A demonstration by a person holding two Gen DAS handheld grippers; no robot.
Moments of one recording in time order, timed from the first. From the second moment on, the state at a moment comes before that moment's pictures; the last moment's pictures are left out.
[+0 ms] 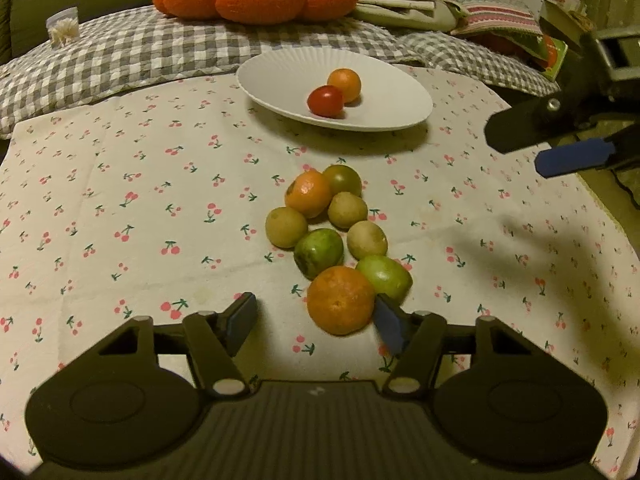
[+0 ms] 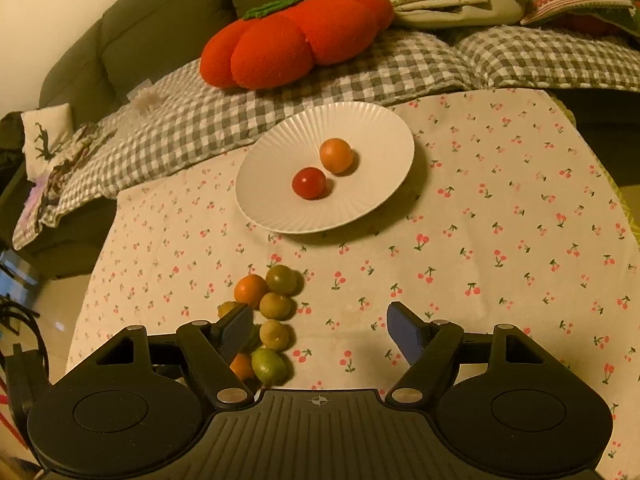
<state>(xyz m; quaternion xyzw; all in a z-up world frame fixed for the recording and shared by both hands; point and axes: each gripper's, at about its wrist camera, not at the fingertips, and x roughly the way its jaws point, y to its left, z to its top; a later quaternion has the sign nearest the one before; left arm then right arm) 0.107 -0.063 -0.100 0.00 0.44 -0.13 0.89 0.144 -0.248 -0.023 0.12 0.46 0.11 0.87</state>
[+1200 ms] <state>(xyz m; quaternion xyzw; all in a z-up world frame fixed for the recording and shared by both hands) 0.110 -0.014 -0.086 -0.04 0.46 -0.06 0.88 0.153 -0.187 -0.088 0.06 0.52 0.17 0.84</state>
